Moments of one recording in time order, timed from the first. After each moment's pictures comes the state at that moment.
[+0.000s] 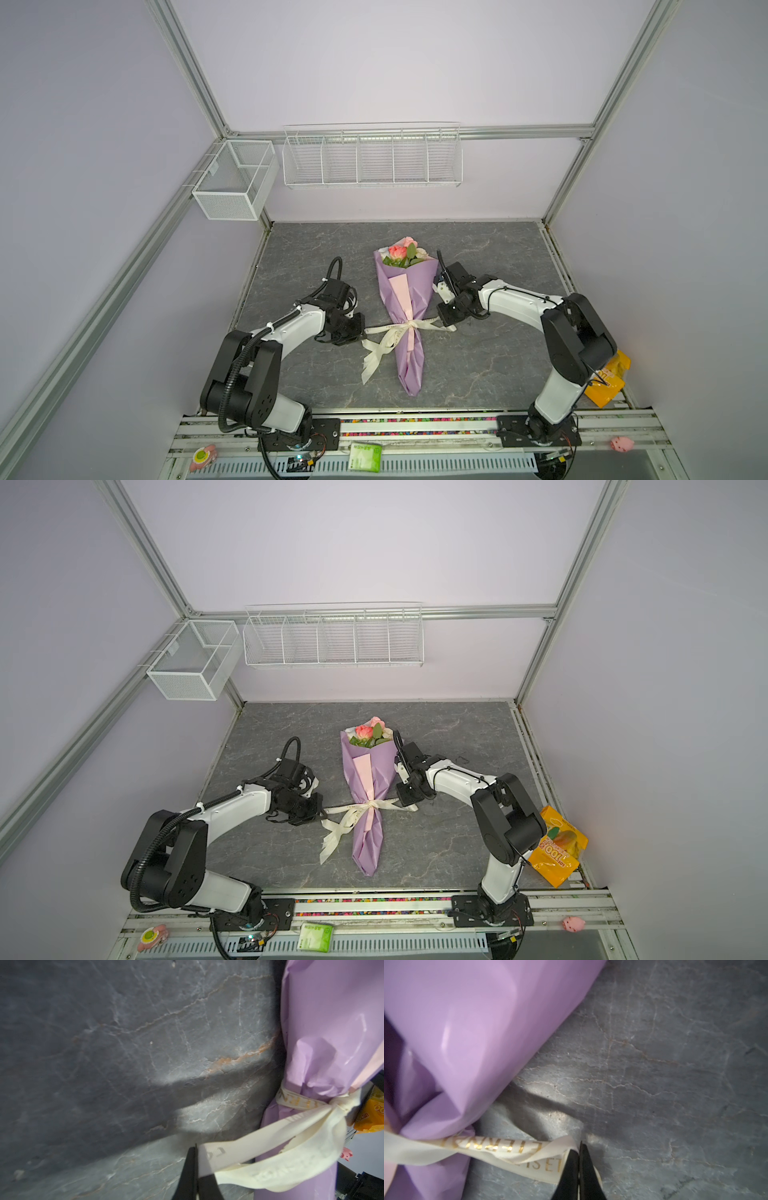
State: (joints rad) left arm -0.37 1.48 0.76 -0.56 0.41 -0.47; right arm 0.57 1.77 1.11 -0.63 -0.11 0.15
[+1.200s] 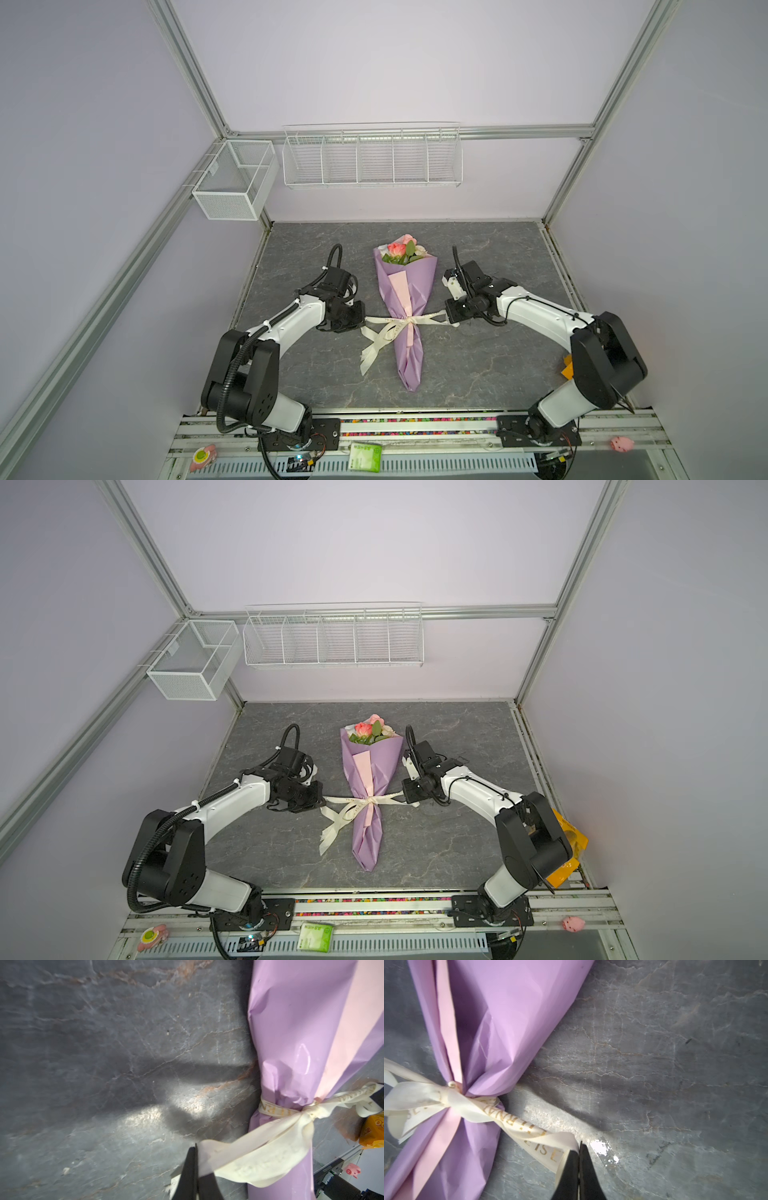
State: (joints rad) left arm -0.37 1.48 0.90 -0.62 0.34 -0.46; right arm 0.54 1.58 1.01 -0.57 -0.14 0.23
